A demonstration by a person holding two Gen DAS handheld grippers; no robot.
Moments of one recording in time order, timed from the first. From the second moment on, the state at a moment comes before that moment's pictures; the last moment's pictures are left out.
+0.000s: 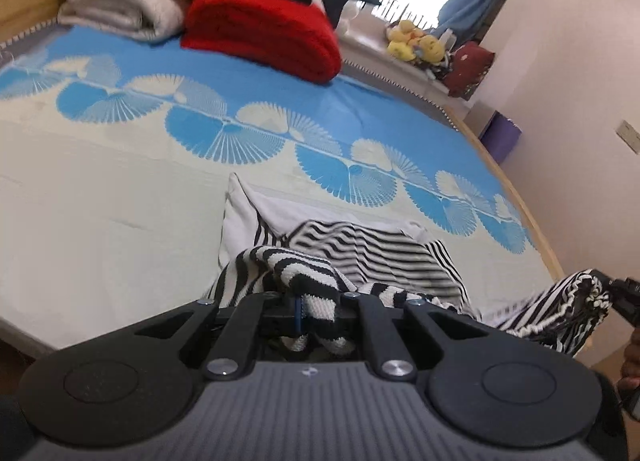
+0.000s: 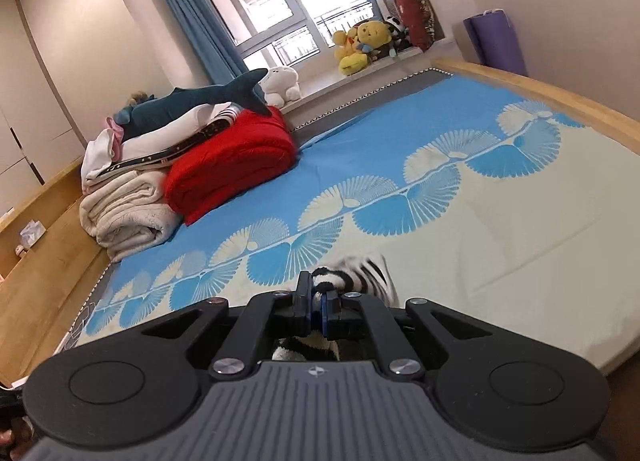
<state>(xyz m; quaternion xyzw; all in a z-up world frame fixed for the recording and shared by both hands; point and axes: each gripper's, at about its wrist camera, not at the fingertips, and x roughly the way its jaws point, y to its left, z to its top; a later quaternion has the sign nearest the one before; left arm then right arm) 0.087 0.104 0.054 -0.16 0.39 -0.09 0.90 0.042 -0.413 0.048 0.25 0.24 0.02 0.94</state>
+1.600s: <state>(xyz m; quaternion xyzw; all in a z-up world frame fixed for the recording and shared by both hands) 0.227 0.120 -0.011 -0.04 0.45 0.03 0.89 0.185 -0.407 -0.027 0.11 0.31 -0.05 0.94</state>
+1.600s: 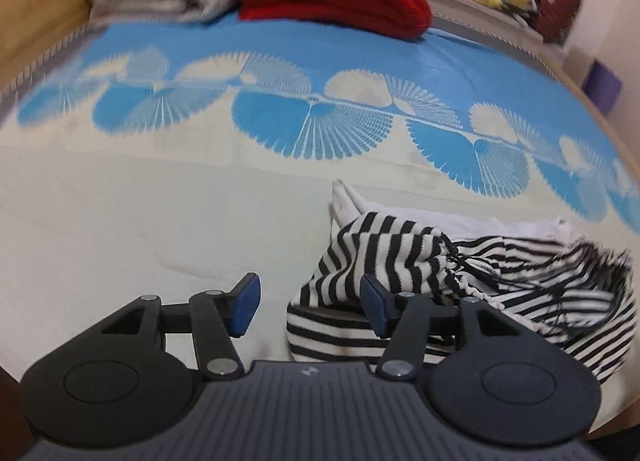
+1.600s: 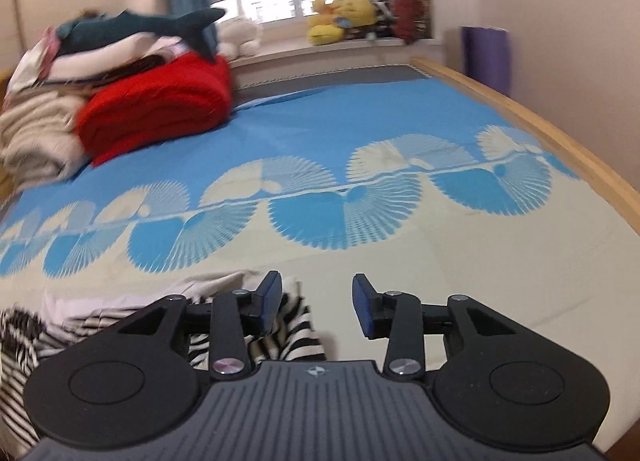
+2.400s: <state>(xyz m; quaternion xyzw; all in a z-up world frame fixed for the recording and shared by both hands) 0.258 0.099 -0.053 0.08 0.45 -0.09 0.89 0.231 -0.354 -0.092 -0.01 0.43 0.04 0.90</state>
